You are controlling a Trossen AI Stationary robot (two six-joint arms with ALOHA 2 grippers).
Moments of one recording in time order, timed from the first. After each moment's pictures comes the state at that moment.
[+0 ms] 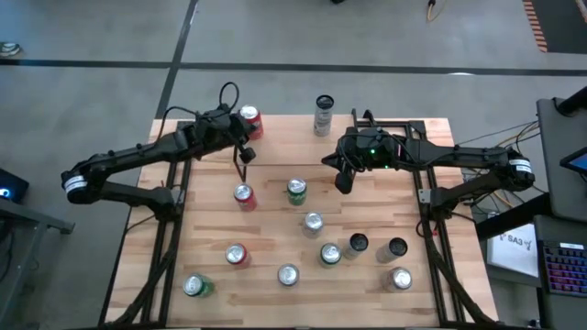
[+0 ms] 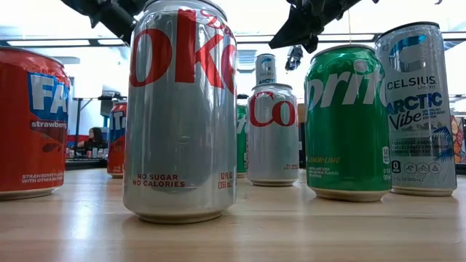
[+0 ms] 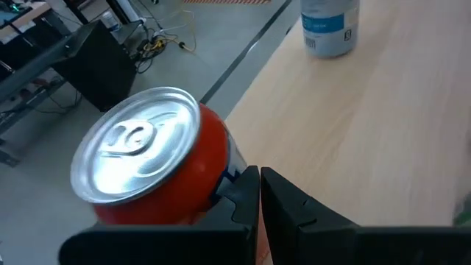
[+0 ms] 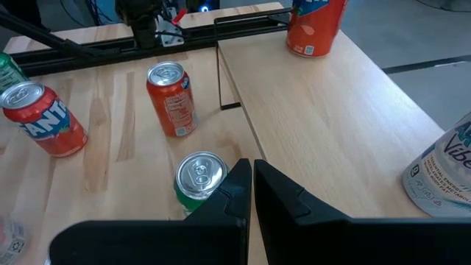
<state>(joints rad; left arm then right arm) 0.47 1.14 0.89 -0.23 -0.25 0.22 -0.19 1.26 1.08 -0.31 0.02 0.04</state>
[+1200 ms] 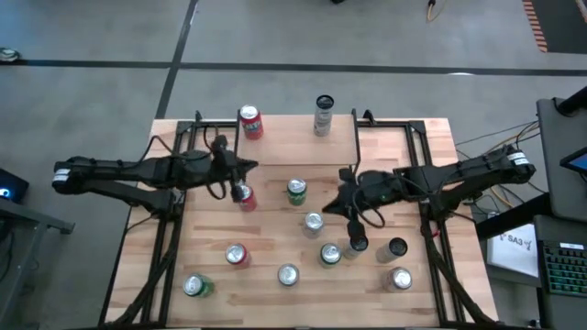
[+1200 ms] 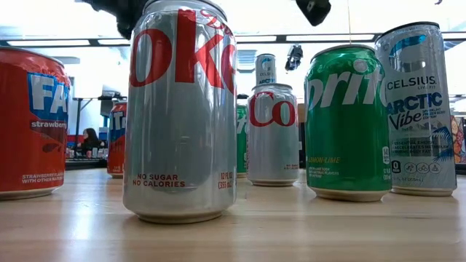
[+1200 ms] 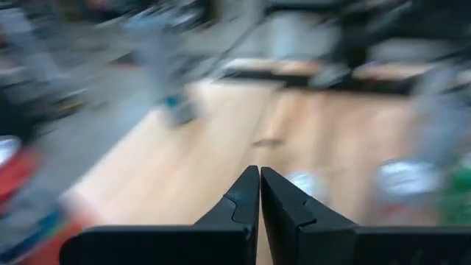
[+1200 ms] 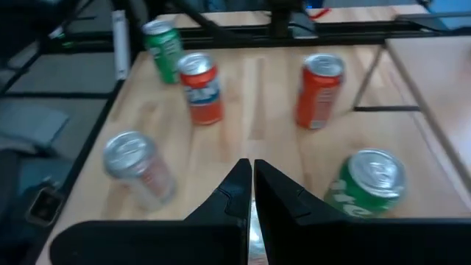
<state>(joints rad) 0.01 0.92 0.79 -0.21 -0.42 0.00 0.19 1.26 1.08 -0.31 0.03 0.12</state>
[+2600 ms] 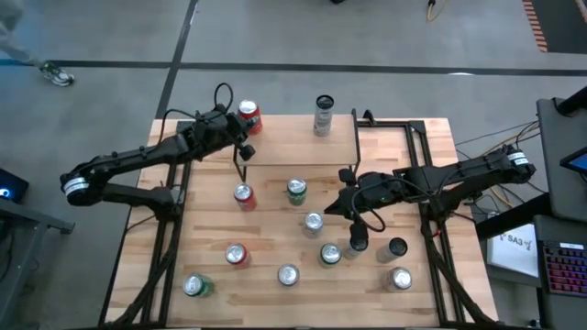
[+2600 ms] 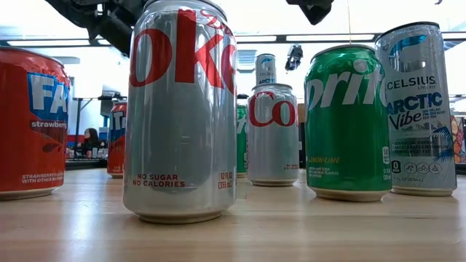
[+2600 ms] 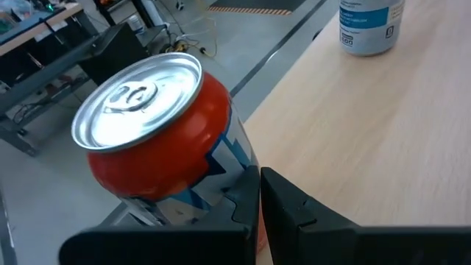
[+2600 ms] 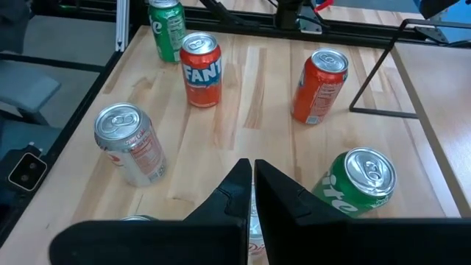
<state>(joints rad) 0.52 1.13 0.79 -0.09 -0.27 0.21 0.19 1.26 1.08 -0.36 0.03 0.02</state>
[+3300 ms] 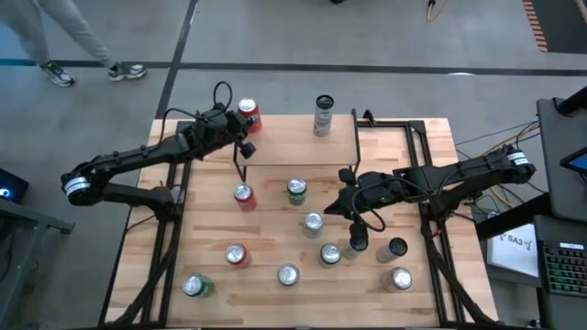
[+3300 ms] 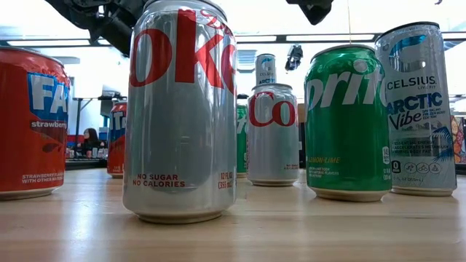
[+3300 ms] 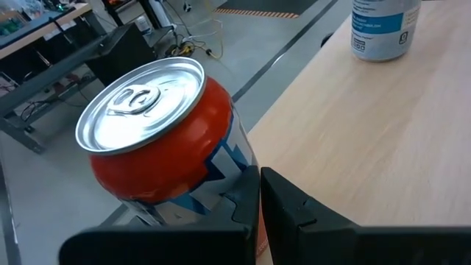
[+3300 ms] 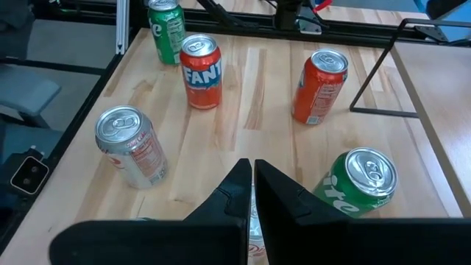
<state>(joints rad) 0.54 1.14 0.79 -0.06 -0.28 0.20 0.19 1.26 1.08 -0.35 0.03 0.03</state>
